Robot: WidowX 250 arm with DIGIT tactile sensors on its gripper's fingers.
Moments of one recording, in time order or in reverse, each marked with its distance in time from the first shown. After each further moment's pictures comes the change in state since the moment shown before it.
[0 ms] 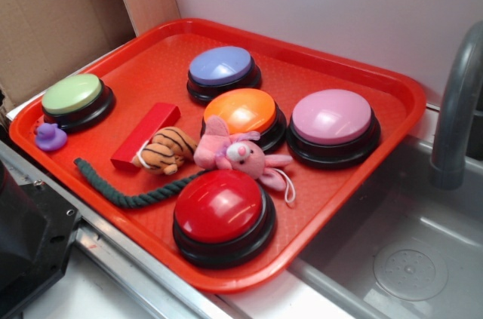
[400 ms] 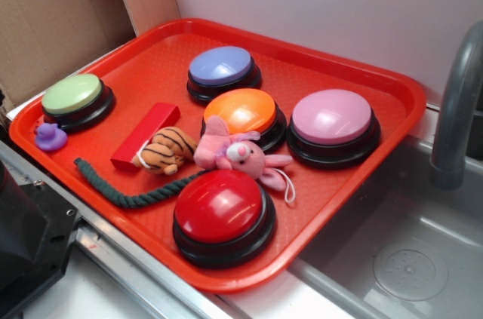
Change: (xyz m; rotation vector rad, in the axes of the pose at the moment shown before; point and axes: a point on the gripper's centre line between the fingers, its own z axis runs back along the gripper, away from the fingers) arm -0.002 0.001 -0.004 0.003 0.015 0.008
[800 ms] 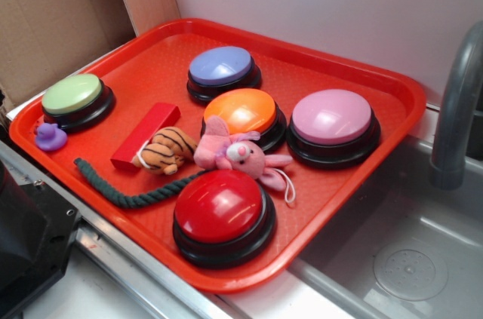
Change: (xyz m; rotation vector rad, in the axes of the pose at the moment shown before) arm 0.037 0.016 -0.037 0.032 0.035 0.254
